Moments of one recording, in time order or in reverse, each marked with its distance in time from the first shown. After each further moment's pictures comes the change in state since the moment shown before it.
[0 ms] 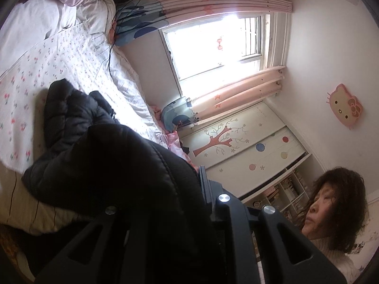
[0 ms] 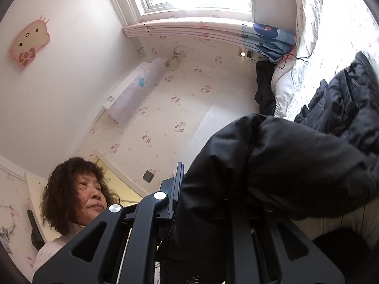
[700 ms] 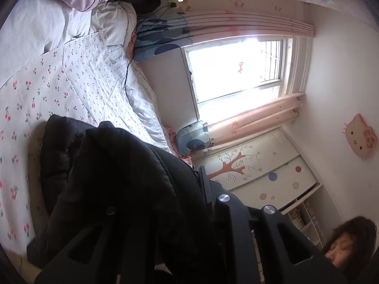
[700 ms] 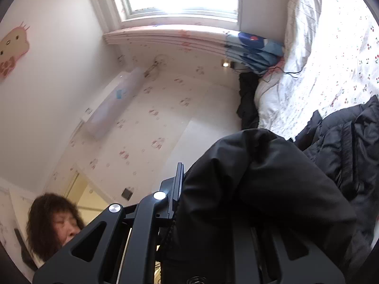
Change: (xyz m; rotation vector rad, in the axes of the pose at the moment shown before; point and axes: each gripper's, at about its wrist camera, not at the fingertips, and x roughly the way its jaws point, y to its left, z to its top) left arm 0.055 0.057 0.082 -0.095 -0.116 0.082; right arm 0.045 -0.053 0.095 0.028 -0.047 -0.136
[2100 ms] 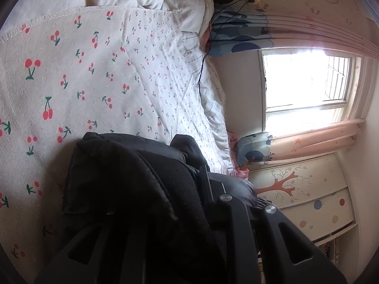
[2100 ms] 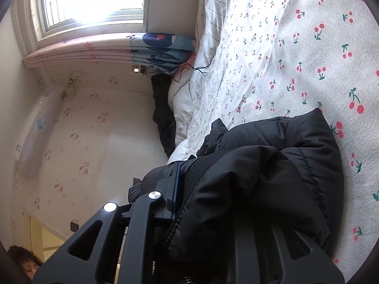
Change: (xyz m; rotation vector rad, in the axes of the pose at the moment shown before) left arm 0.090 0.126 0.046 -0.191 0.019 0.349; right arm 0.050 -0.188 0.052 0.207 0.013 -0.418
